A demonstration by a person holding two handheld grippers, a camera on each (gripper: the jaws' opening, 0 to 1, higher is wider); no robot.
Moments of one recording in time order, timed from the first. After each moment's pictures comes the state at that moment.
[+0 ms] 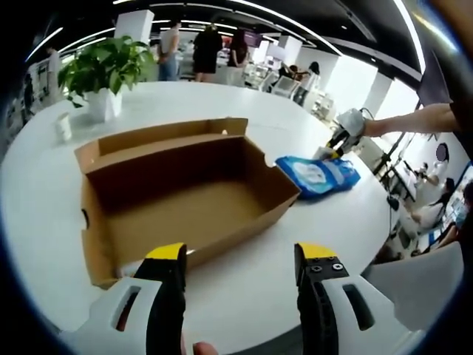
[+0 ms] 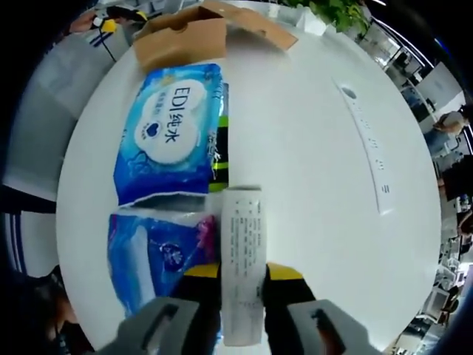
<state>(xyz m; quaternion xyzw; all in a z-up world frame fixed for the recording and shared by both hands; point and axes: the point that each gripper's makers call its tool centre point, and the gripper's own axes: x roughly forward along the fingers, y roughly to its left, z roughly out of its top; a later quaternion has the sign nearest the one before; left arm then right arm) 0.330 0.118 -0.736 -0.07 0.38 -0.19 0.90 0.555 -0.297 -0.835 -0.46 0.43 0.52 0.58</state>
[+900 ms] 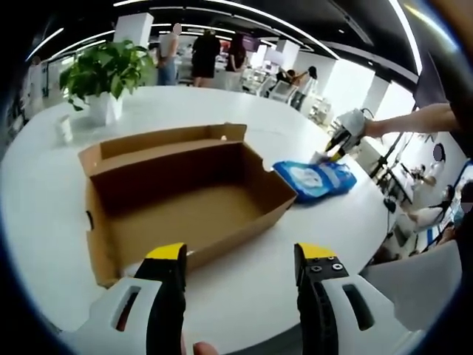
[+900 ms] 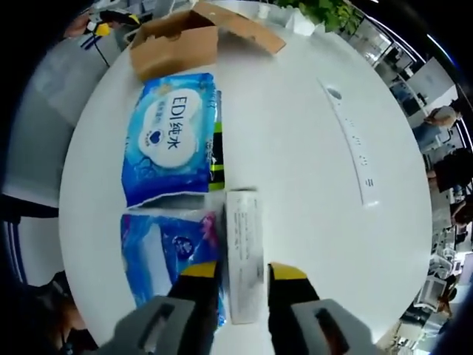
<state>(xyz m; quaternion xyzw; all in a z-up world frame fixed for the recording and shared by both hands) 0.327 0.122 -0.726 -0.08 0.37 -0.19 0.91 0.551 -0.305 -0.804 -0.45 0.44 0.48 0.61</state>
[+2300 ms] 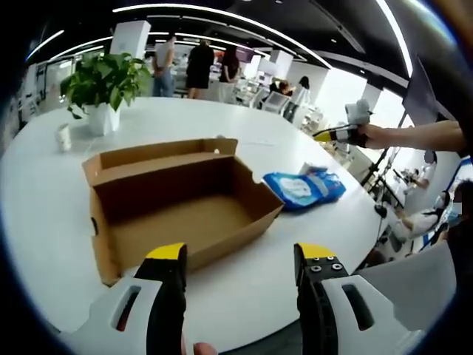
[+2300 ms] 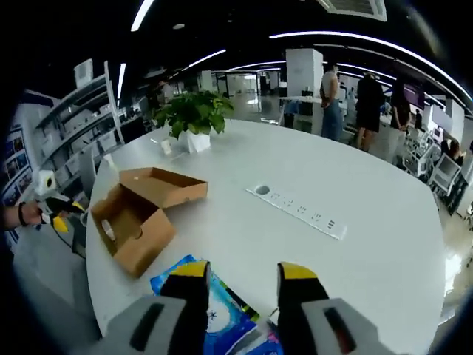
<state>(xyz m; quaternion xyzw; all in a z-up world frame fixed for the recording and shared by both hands) 0.316 0.122 -0.702 -0.09 0.34 -0.21 0.91 0.542 -0.180 -0.680 -0.06 0.32 0.38 0.87</state>
